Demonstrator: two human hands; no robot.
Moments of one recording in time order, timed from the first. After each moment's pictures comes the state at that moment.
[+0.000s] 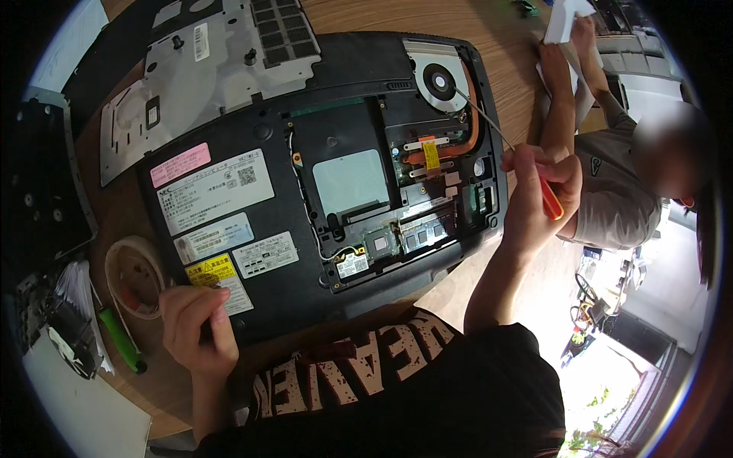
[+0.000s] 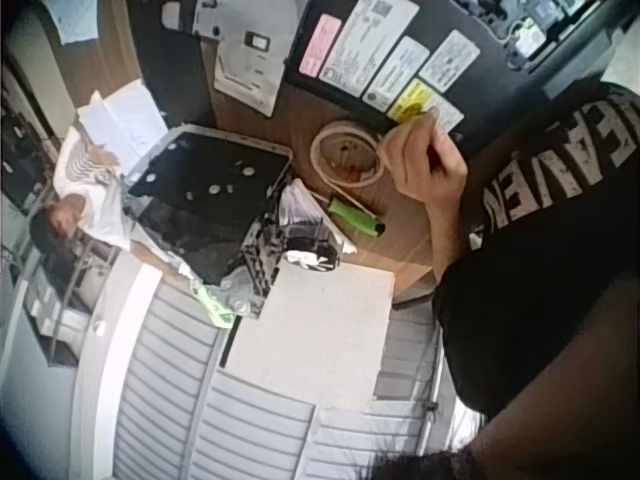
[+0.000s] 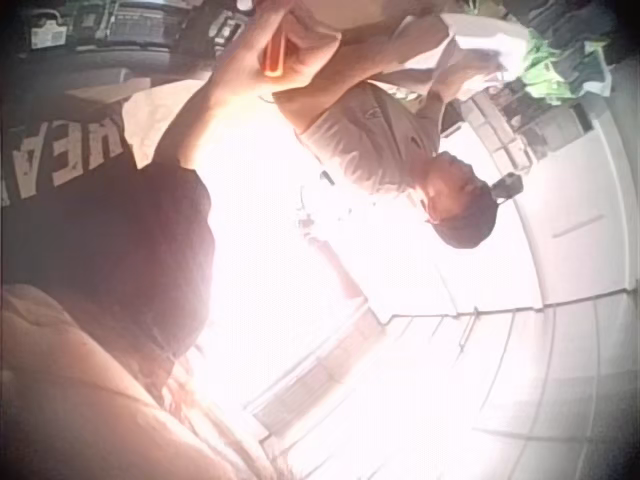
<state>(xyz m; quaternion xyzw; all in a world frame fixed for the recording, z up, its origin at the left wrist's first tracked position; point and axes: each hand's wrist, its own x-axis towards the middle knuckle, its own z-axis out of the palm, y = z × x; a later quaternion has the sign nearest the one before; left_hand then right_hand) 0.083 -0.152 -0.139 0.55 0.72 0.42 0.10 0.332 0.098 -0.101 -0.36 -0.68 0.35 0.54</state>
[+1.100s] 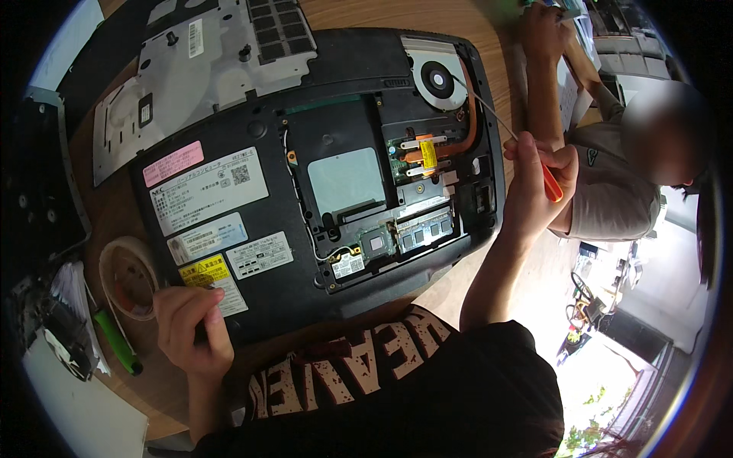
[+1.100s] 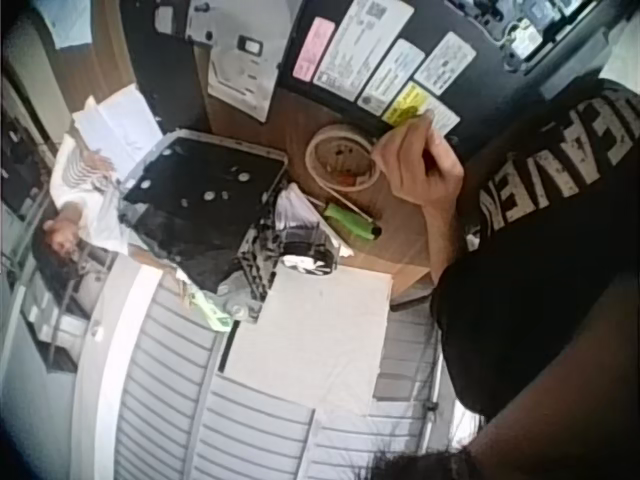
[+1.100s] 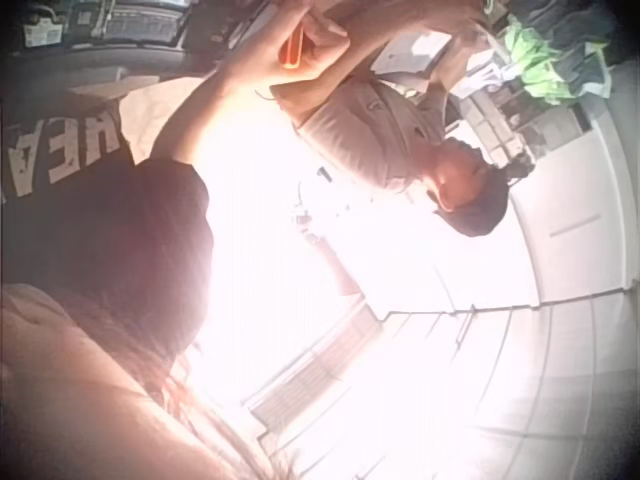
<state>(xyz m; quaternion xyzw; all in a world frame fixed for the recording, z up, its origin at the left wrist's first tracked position) 0.083 -0.150 -0.139 0.55 0.72 0.41 0.09 0.340 0.115 -0.109 -0.39 -0.66 0.33 0.55</state>
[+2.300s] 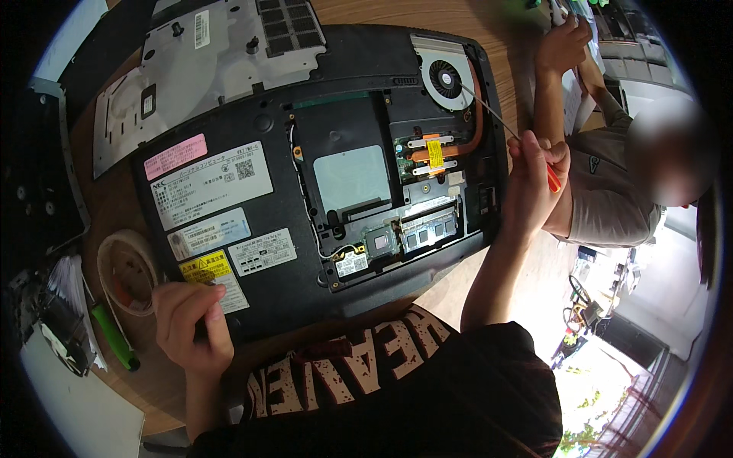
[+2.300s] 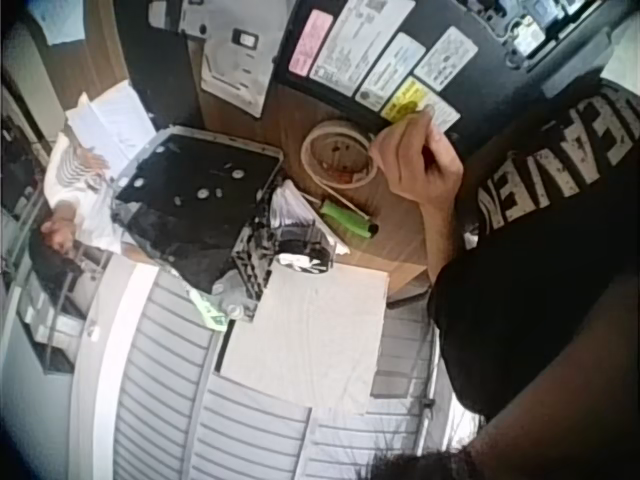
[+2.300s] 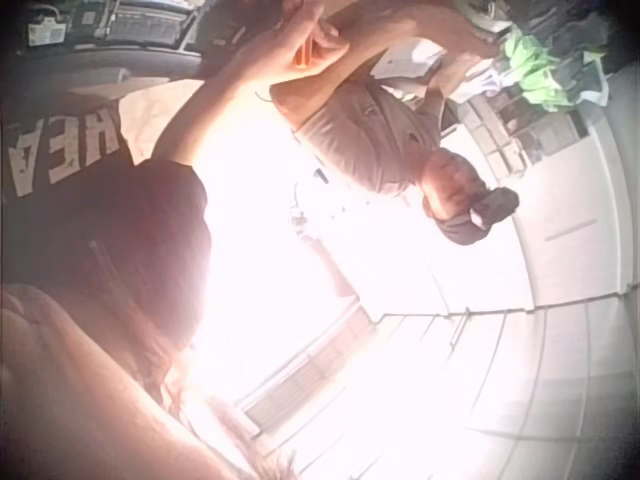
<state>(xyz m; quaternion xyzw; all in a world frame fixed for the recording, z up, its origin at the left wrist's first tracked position) 0.082 -0.151 -0.140 0.56 0.72 0.41 0.09 0.345 0.123 -0.121 -0.37 -0.52 0.50 0.59</state>
